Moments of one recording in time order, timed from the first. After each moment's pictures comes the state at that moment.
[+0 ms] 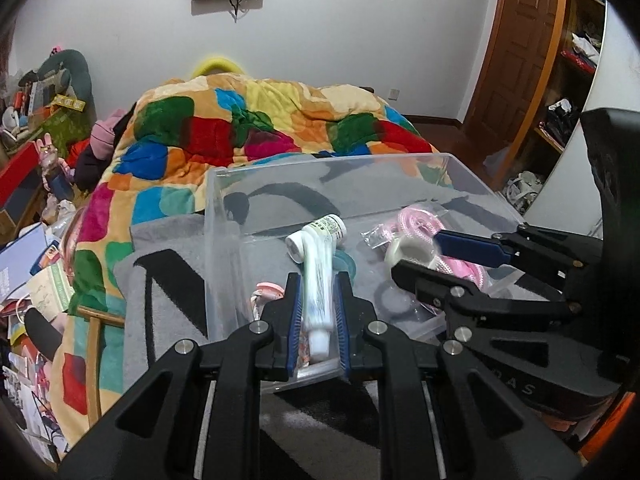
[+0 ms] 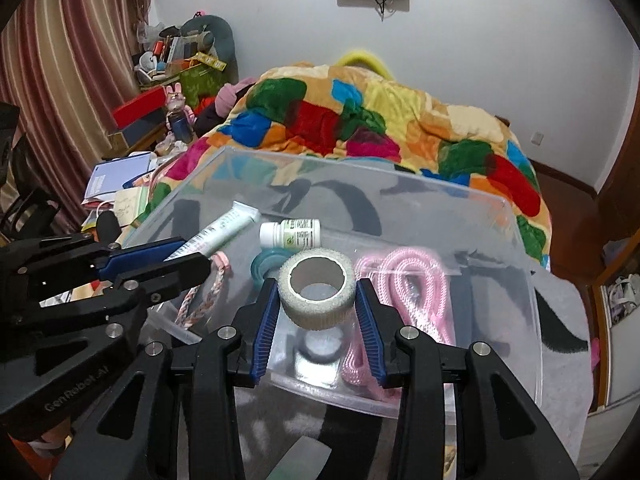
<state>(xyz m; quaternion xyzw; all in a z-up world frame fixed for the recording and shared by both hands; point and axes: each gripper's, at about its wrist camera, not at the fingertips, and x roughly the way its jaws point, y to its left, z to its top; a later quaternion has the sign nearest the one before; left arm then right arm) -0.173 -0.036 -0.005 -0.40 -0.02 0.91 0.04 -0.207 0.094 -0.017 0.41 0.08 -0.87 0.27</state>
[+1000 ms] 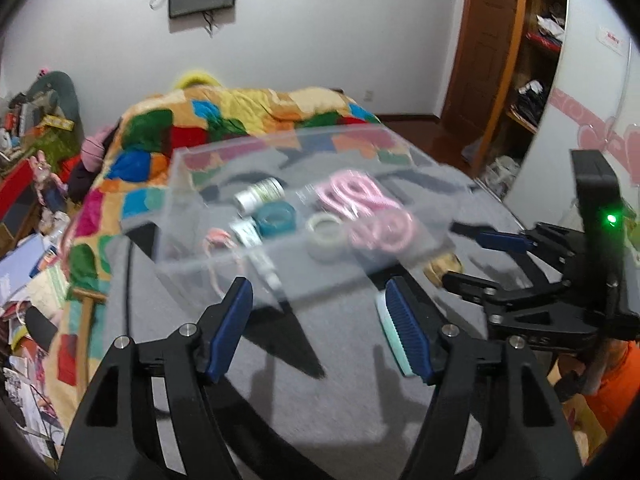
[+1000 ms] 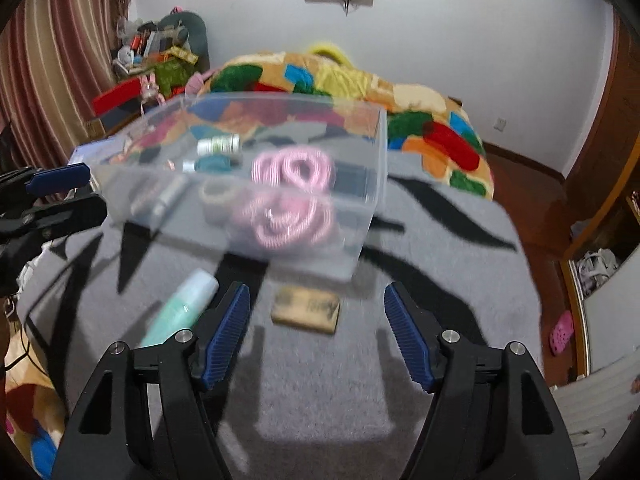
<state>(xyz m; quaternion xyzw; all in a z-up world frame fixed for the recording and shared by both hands) -0.109 0.011 -0.009 -0.40 0.00 0.91 0.08 -0.153 0.189 -0.048 0.42 0.11 -0.87 0.22</state>
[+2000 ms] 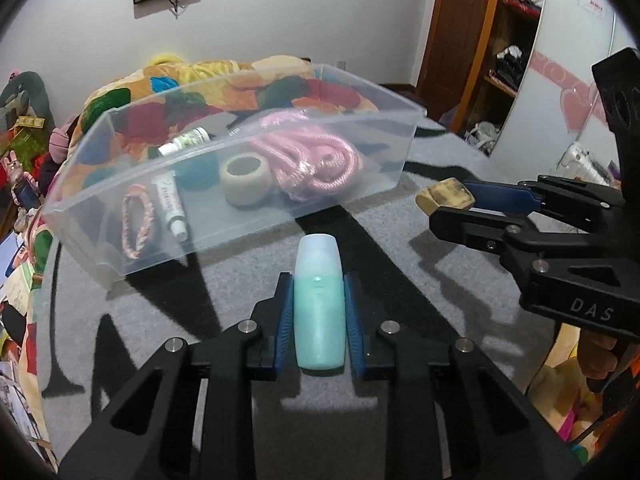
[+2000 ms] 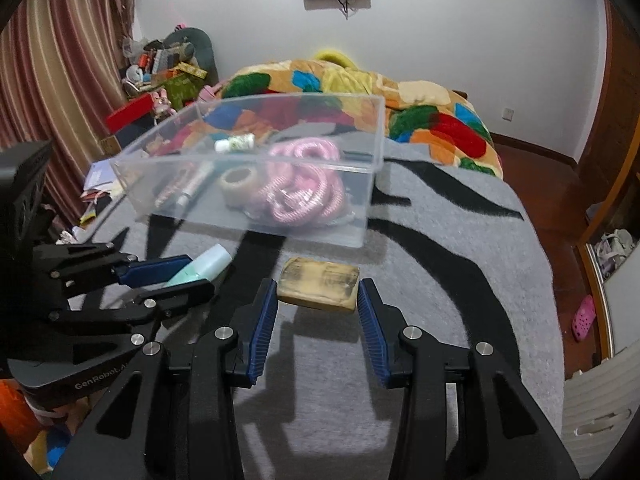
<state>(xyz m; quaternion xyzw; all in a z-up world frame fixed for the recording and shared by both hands) -0.099 0.059 -0.048 -0.42 0.02 0.90 0.12 -0.126 0.210 -0.032 0.39 0.06 -0.88 0.25</state>
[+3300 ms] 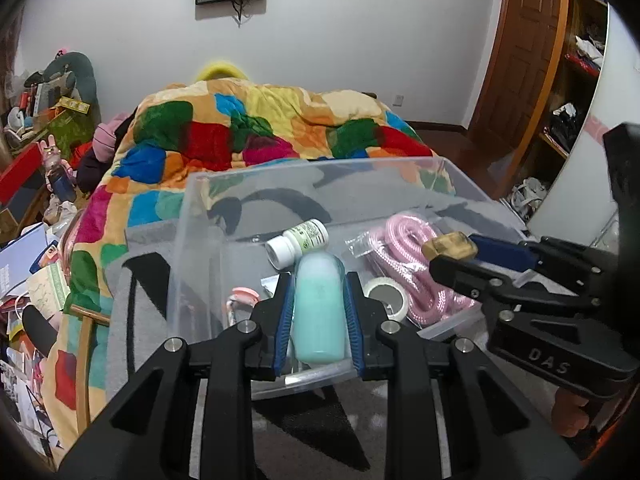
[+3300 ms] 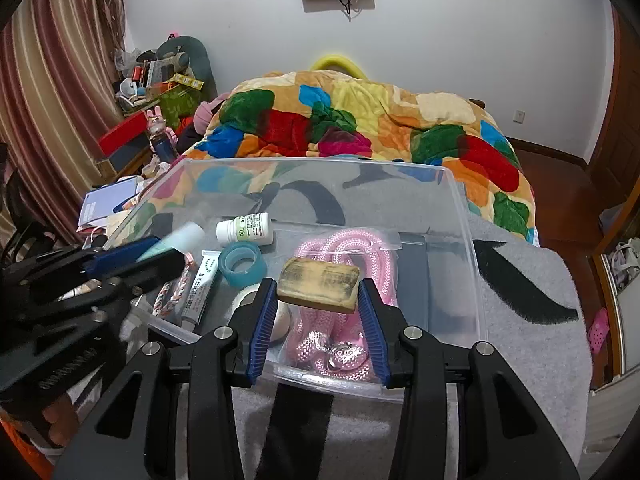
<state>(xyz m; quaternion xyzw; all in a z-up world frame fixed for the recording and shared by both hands) -0.177 -0.016 -0.012 -0.39 -0.03 0.92 0.03 -0.214 0.138 -0.018 0.40 0.04 -0.88 0.24</state>
